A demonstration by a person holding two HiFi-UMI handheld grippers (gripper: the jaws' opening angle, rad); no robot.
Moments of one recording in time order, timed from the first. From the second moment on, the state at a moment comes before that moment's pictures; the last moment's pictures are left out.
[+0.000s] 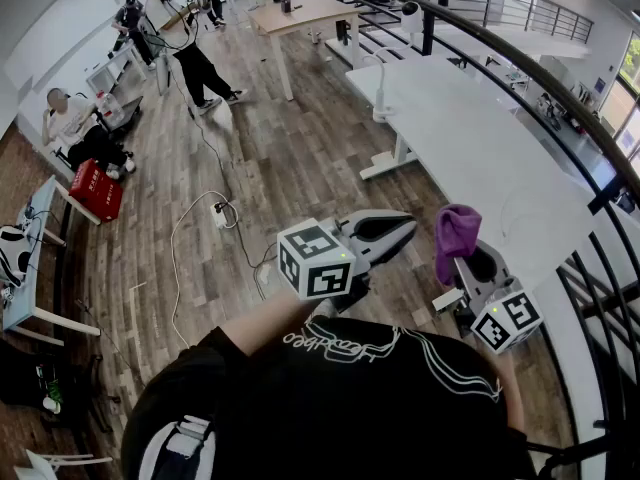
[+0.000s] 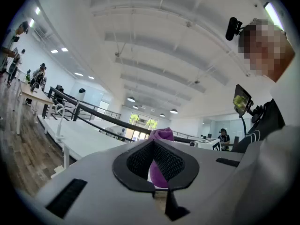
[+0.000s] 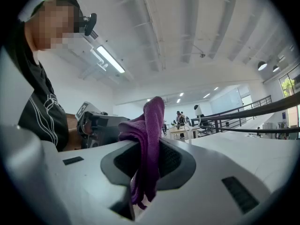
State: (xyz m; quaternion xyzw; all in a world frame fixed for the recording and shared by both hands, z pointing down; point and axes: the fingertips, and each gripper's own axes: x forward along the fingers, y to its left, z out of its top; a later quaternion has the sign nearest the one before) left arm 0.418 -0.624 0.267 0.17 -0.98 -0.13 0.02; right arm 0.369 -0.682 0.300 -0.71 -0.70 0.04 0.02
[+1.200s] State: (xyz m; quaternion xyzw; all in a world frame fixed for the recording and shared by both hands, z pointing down) left arm 0.332 -0.442 0.320 0.15 -0.97 -0.19 0.04; right arm 0.282 -0.507 0.335 -0.72 -0.69 0.06 0.07
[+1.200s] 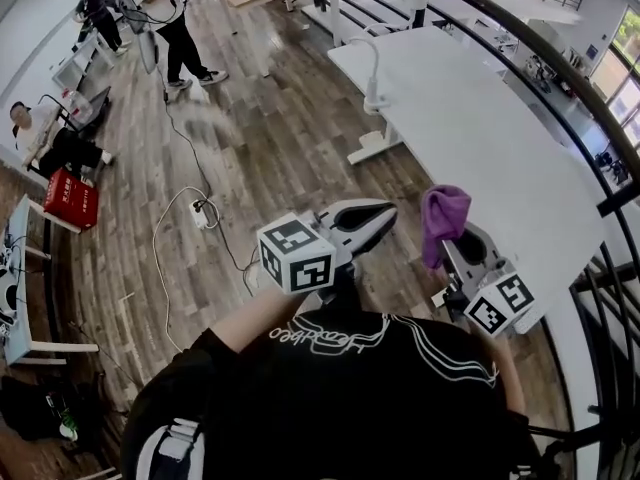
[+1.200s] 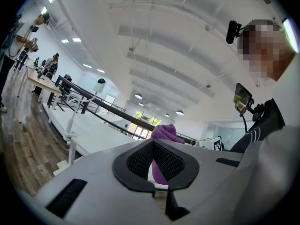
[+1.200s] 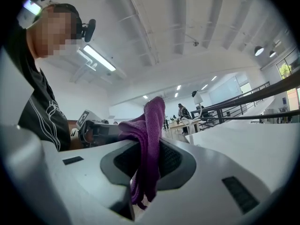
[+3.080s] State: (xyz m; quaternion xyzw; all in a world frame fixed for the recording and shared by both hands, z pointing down) left arm -0.075 -0.024 0.290 0.31 -0.93 0.14 0.13; right arm -0.146 -0.163 0.322 -0.62 -0.77 0.12 0.05
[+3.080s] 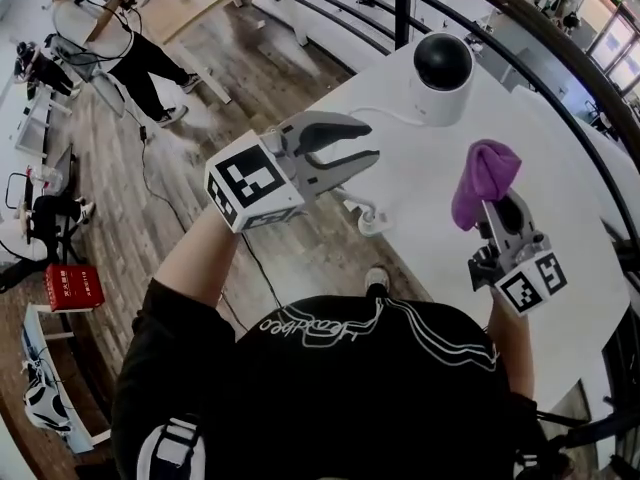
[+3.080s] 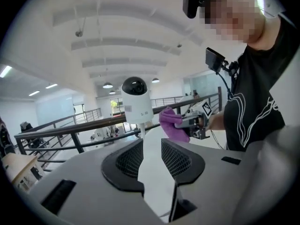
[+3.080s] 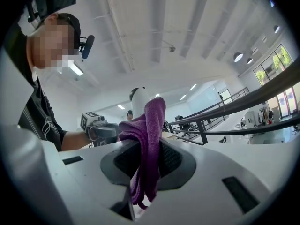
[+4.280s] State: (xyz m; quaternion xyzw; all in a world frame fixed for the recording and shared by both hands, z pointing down) left arm -0.168 -0.015 0.391 0.44 -0.77 0.43 0.18; right arm -0.164 -0.165 0.325 -0.52 -0.84 0.13 0.08
